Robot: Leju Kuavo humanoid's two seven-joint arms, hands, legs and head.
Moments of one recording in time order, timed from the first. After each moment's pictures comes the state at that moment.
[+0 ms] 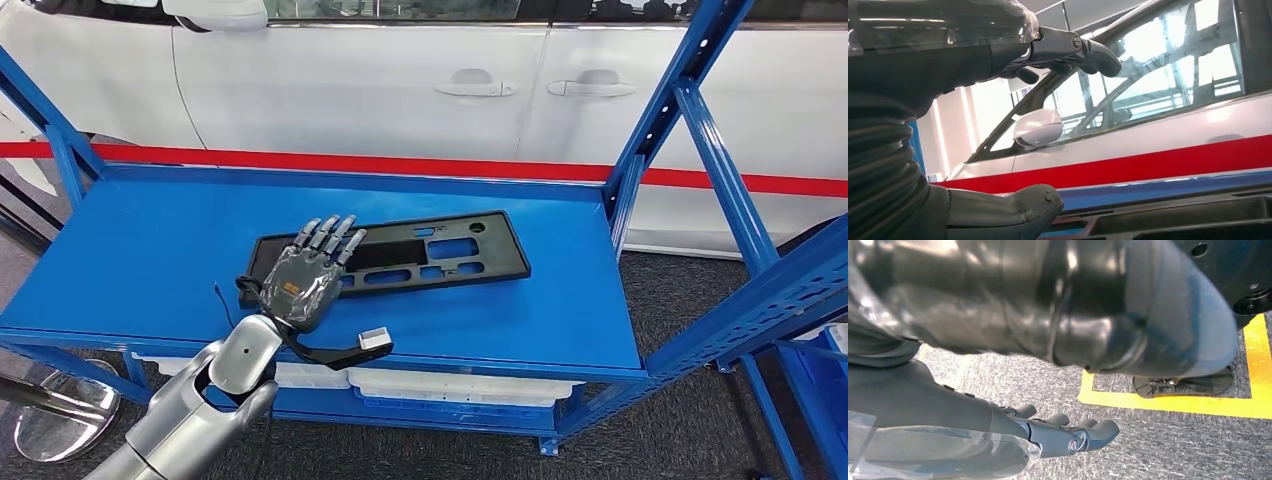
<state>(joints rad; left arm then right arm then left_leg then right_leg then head) -0.48 0.10 -0.73 -1.32 -1.39 0.14 -0.10 0.03 0.32 -1.57 -0.86 1.37 0.62 -0.34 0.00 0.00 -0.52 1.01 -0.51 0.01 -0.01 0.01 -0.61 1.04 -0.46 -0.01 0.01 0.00</state>
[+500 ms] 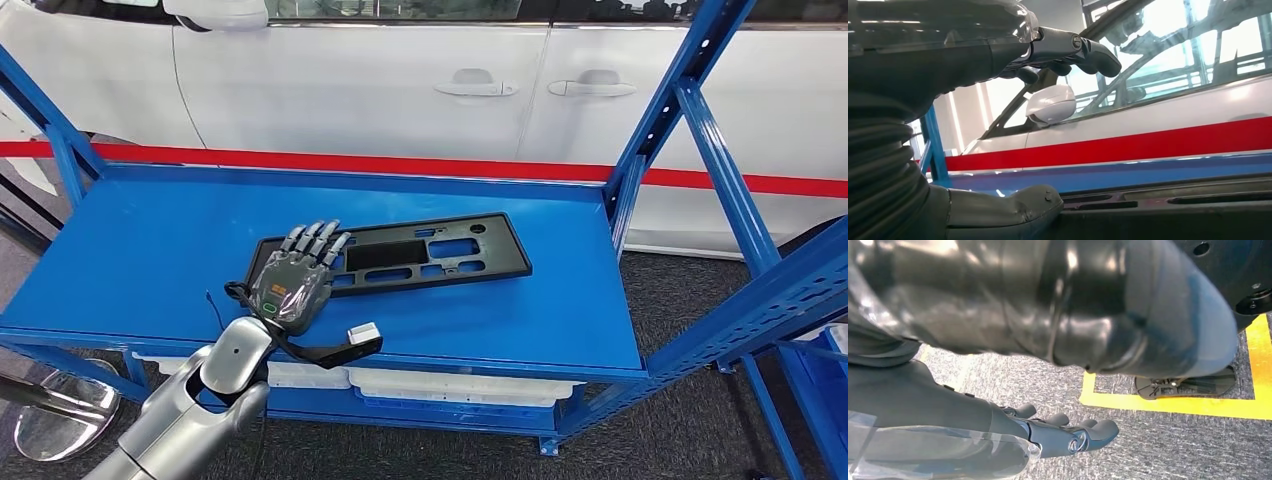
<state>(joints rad) -0.46 0.12 -0.70 -1.32 -1.34 0.12 -0.08 0.03 0.32 -1.57 -0.86 1.36 0.63 -0.33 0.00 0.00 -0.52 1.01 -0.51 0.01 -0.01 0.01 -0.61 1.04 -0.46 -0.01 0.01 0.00</state>
